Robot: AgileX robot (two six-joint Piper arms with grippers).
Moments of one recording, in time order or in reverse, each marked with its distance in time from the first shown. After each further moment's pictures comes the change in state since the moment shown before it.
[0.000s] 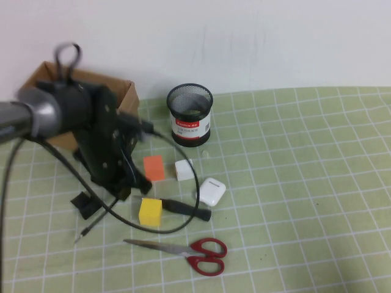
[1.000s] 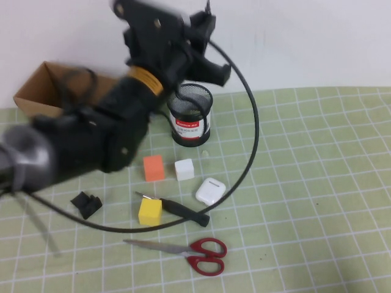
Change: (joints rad) right arm 0.000 0.000 0.000 0.000 0.000 0.000; left arm -0.220 -0.257 0.246 -0.023 -1.549 -0.109
